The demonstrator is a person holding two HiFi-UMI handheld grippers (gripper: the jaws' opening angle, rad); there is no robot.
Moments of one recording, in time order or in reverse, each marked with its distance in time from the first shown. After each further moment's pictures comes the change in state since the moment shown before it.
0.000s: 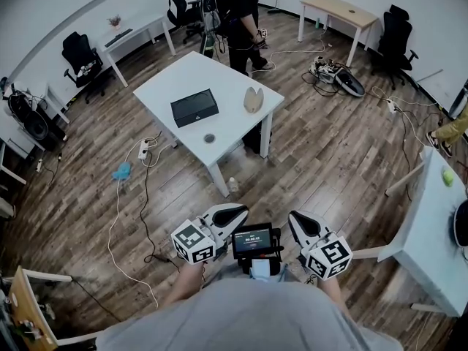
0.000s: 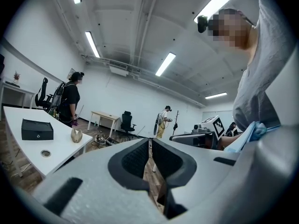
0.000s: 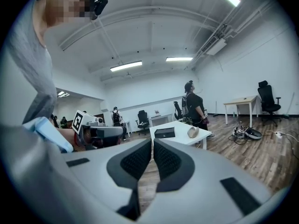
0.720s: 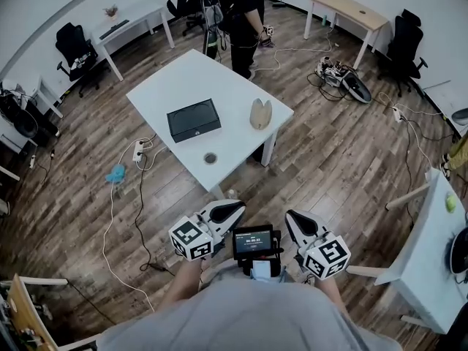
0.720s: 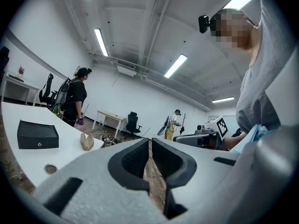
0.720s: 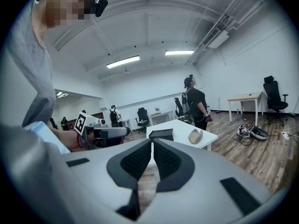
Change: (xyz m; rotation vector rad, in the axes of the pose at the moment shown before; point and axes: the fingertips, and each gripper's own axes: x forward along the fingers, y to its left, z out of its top) left arm 0.043 0.151 0.027 -0.054 -0.016 0.034; right arm 0.133 -0.066 0.036 0.013 0.038 0.026
